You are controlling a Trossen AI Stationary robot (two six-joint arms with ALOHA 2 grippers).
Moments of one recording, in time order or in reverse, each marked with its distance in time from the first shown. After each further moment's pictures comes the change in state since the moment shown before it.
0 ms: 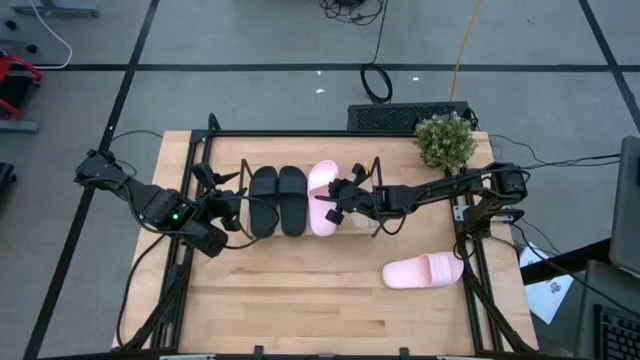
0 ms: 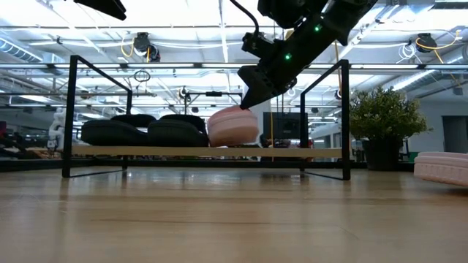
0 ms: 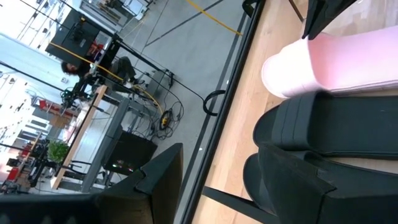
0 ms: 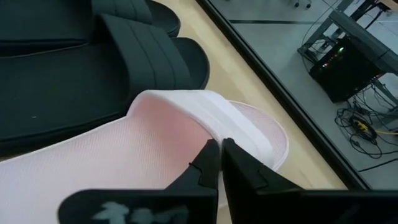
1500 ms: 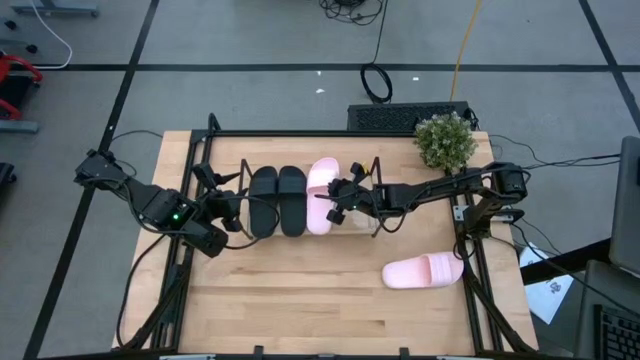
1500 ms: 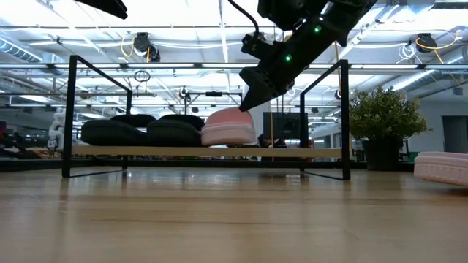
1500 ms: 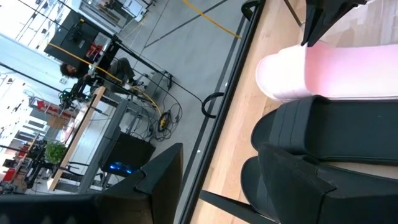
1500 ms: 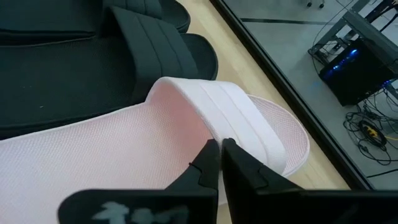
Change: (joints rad) left arm 0.001 0.000 0.000 0.025 0.000 0.014; right arm -0.013 -0.001 0.000 -0.006 -0.056 -0.034
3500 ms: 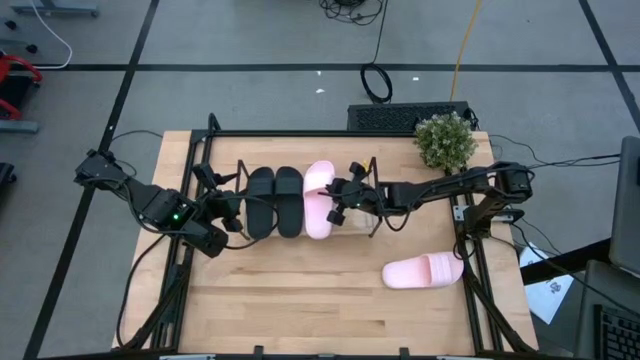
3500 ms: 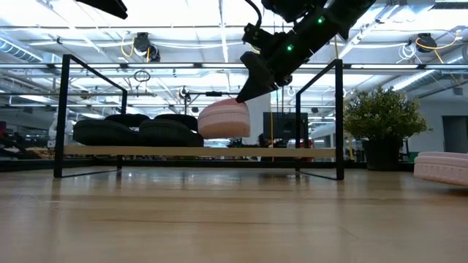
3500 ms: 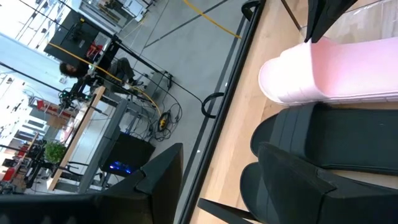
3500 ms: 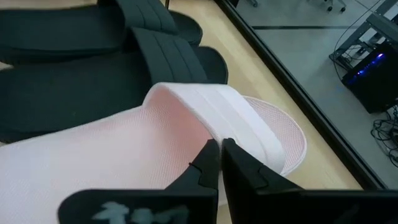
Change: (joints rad) left arm 0.000 0.000 -0.001 0.002 -0.001 -0.002; right arm -0.003 -0.040 0.000 0.008 -0.079 0.012
